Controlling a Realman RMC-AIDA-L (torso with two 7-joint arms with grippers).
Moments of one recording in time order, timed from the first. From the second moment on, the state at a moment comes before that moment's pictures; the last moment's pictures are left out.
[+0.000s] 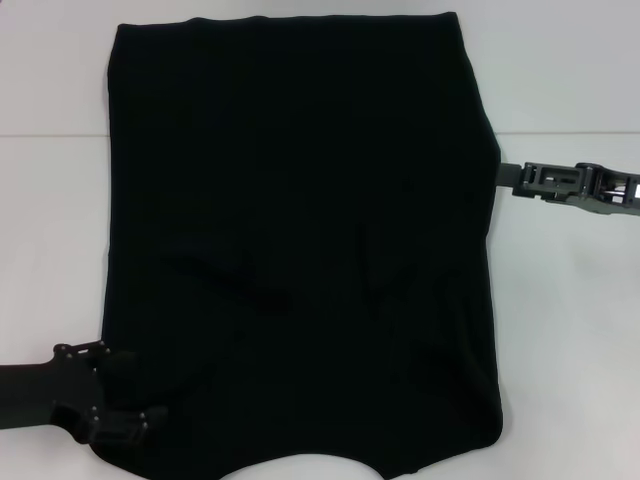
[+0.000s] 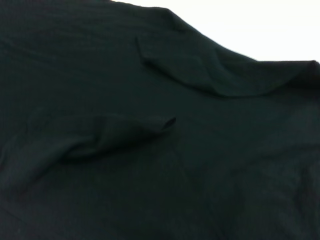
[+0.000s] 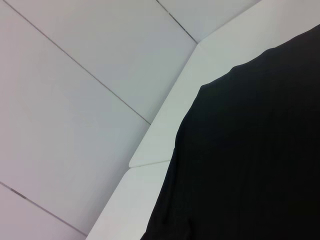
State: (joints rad) left arm -0.40 -2.17 0.46 0.95 2.46 1.56 -1.30; right arm 0.64 1.90 -0.74 -0.50 -1.84 -1.41 2.07
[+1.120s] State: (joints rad) left arm -0.40 -2.18 0.52 0.96 2.48 1.49 -1.31; right arm 0.64 1.90 -0.70 -0.50 -1.84 -1.41 2.07
